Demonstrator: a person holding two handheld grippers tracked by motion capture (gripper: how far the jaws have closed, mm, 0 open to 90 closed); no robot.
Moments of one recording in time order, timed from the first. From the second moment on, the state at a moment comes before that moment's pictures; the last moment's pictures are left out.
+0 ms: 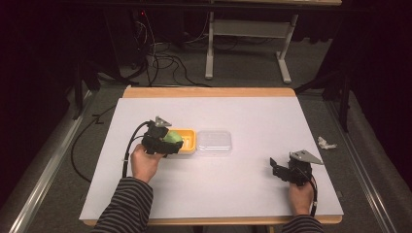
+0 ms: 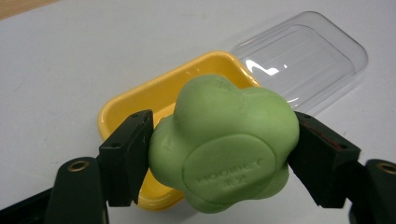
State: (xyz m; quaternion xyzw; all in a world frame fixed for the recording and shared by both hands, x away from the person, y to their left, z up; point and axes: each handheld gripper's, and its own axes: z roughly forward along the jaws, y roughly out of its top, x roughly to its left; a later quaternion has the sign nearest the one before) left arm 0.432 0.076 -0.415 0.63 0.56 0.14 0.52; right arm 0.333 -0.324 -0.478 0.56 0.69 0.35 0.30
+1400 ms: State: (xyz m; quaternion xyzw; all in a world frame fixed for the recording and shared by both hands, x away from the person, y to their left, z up) left arm 0.462 0.063 -0.446 0.61 0.59 0.16 0.50; right arm 0.333 -0.324 -0.478 0.56 0.69 0.36 0.30
